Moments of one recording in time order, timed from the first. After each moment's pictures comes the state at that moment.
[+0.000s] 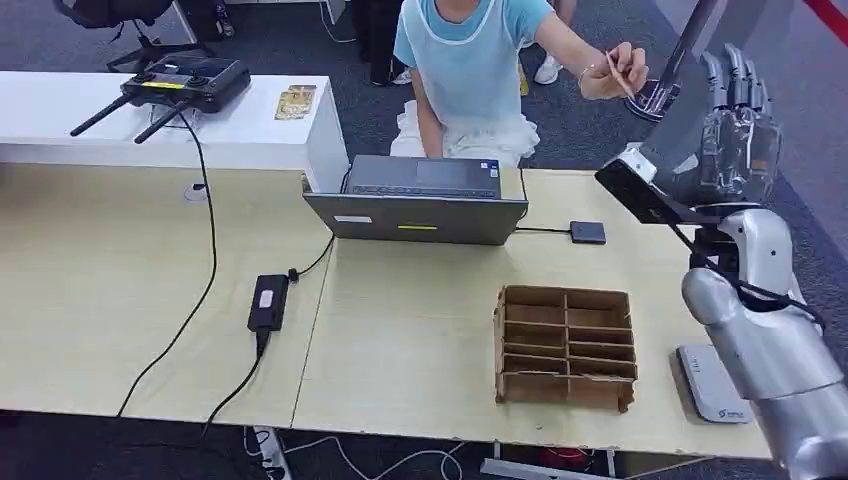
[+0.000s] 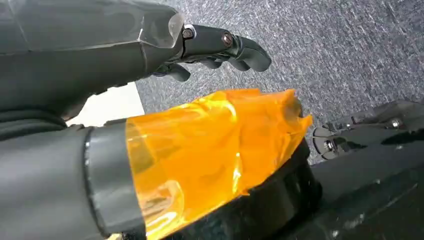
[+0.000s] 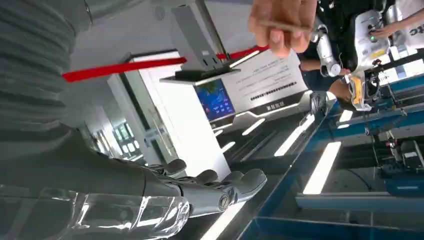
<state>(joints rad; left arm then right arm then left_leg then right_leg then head) -0.07 -0.23 0.84 -0.22 -1.24 0.09 0.13 -0.67 -0.50 0.39 -1.32 0.96 -0.44 0.03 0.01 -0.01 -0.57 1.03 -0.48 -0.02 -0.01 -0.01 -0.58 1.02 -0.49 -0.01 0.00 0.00</state>
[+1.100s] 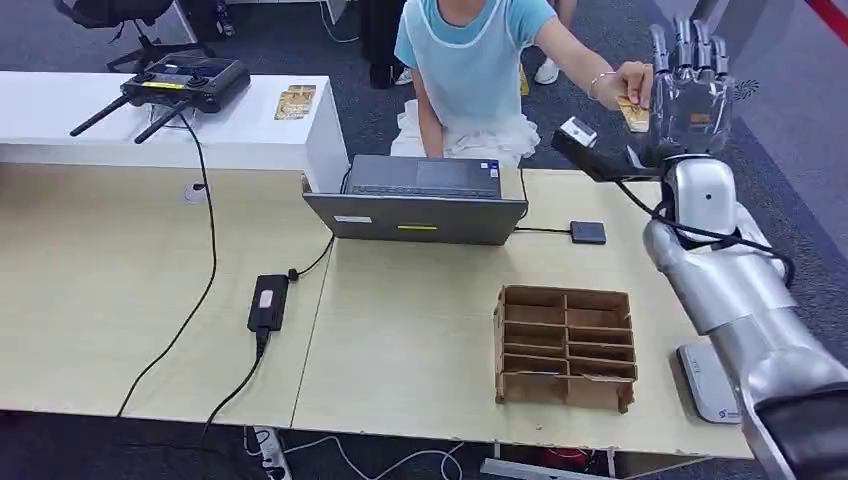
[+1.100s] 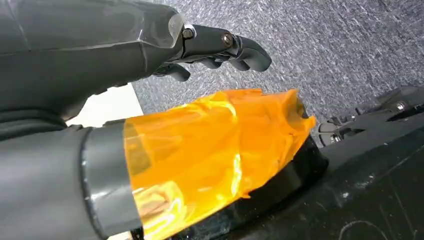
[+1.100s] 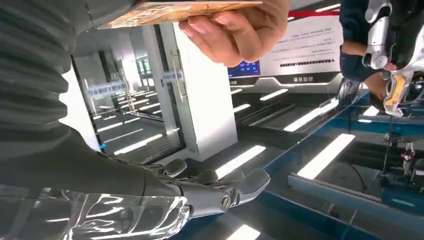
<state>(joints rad) -0.07 -0.22 0.80 -0.21 -1.29 0.04 0.14 -0.93 -0.37 0.52 -0.92 1.30 -0.44 0.13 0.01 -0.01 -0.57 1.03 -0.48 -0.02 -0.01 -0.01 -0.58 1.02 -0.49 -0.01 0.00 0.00</state>
